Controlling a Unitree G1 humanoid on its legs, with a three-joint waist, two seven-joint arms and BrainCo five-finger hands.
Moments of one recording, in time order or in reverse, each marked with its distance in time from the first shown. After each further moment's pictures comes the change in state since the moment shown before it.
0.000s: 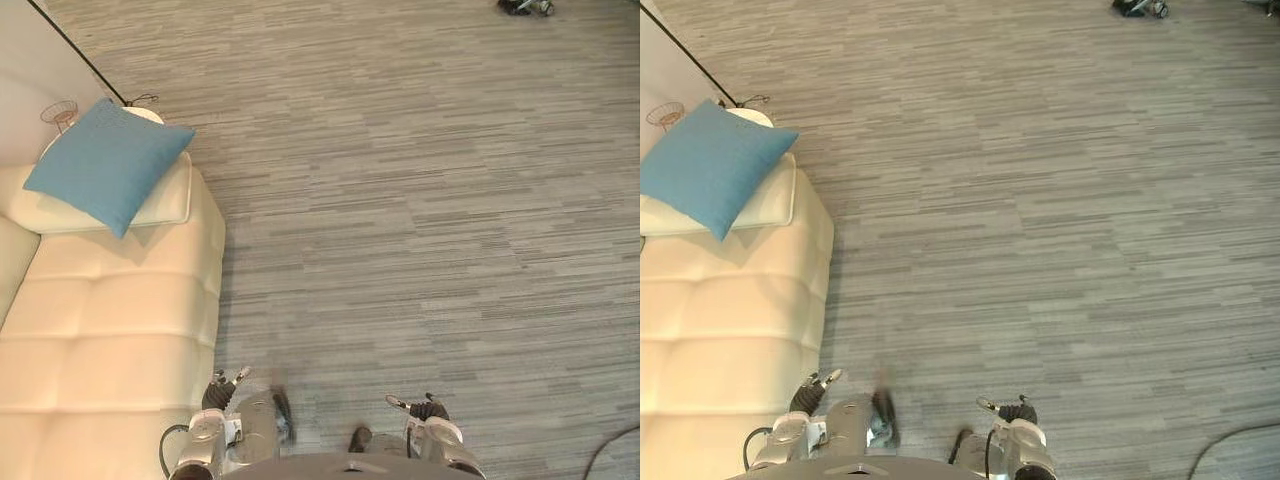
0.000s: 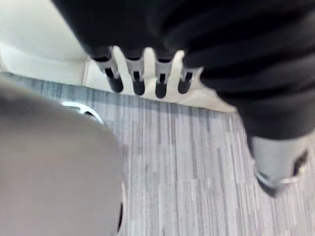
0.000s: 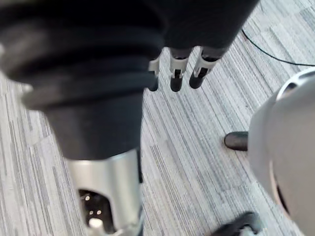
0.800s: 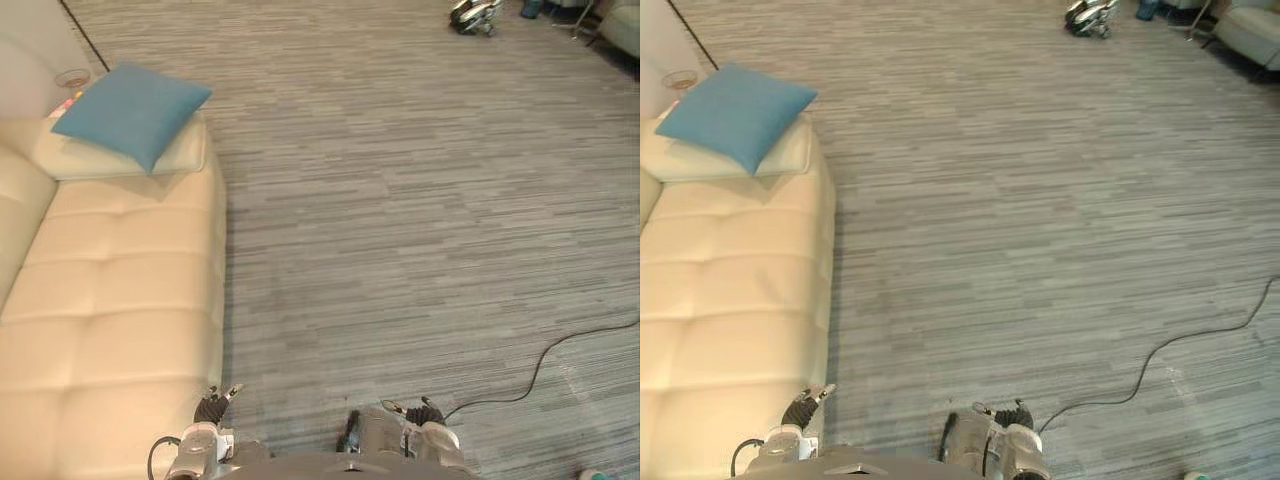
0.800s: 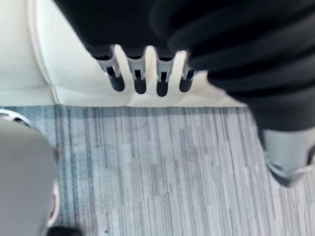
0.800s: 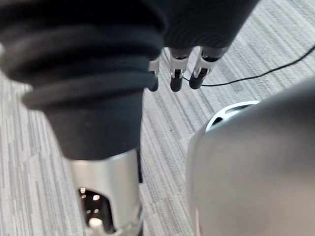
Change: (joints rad) left arm 0.019 0.040 -0.048 0.045 0.020 0.015 0.000; right arm 0.034 0.011 0.006 -0.040 -0.022 -0.002 0.008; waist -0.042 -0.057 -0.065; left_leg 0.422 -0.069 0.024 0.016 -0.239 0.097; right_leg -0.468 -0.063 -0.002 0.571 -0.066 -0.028
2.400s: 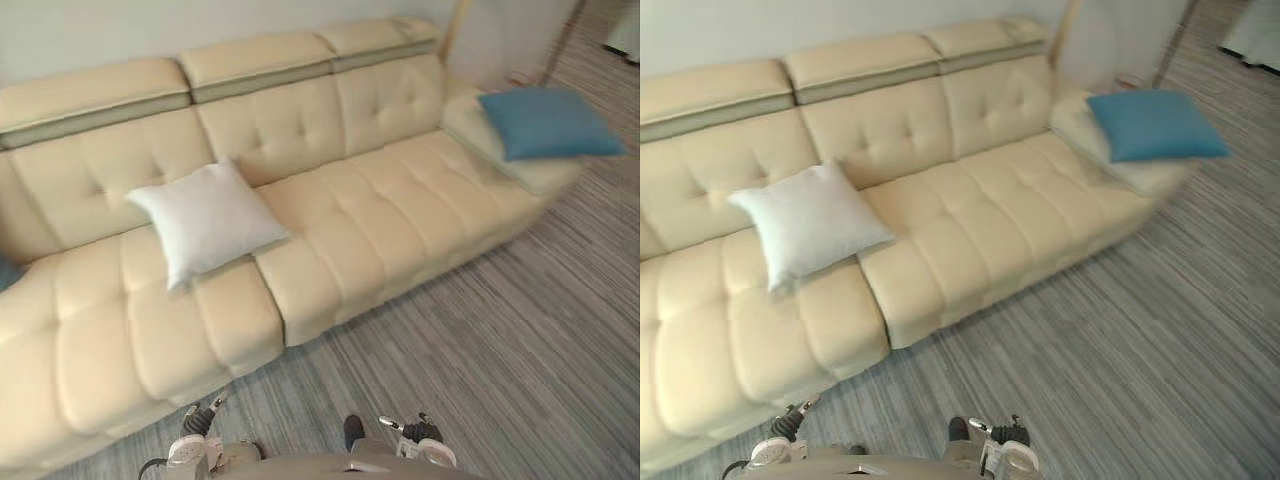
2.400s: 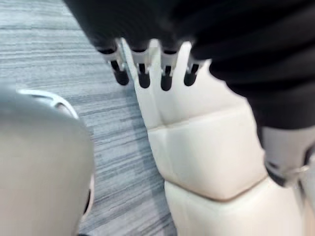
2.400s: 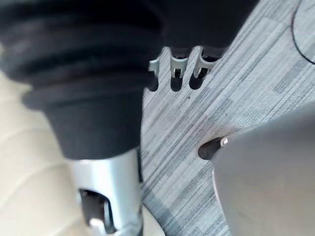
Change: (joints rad) left arm 0.009 -0.005 0.123 0.026 -0.002 -0.005 0.000; right arm 0.076 0.045 -0.017 -0.039 -0.010 0.002 0.001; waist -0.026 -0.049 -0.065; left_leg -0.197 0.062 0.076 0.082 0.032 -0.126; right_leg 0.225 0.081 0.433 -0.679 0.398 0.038
